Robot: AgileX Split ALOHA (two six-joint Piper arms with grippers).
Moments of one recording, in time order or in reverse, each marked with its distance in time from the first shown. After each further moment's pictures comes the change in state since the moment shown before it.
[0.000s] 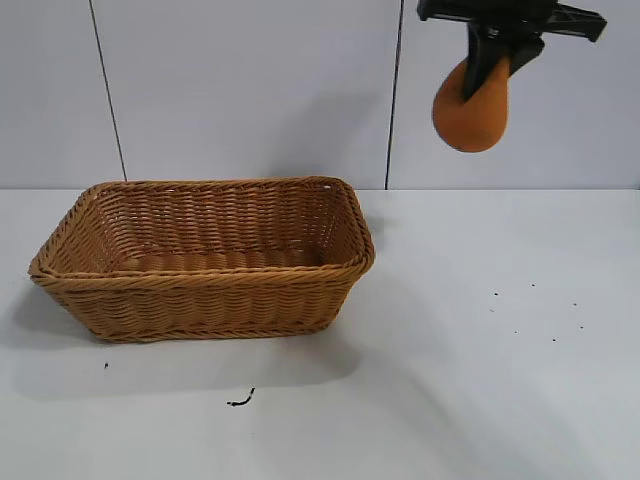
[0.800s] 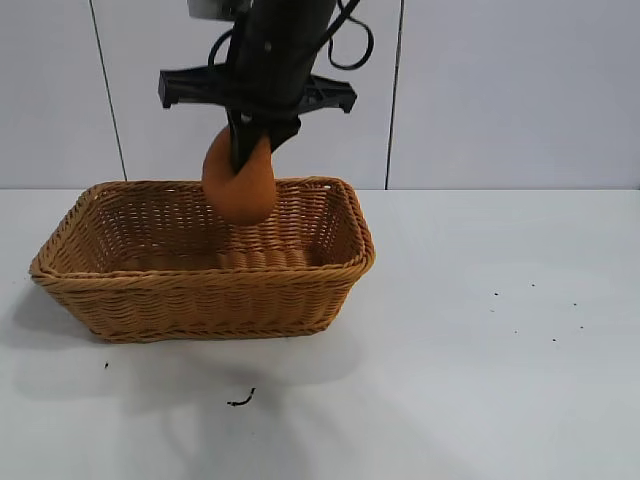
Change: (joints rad) left arm 0.000 0.000 0.000 0.000 0.000 0.000; right arm 0.194 0.271 0.000 -0.034 -0.256 0.079
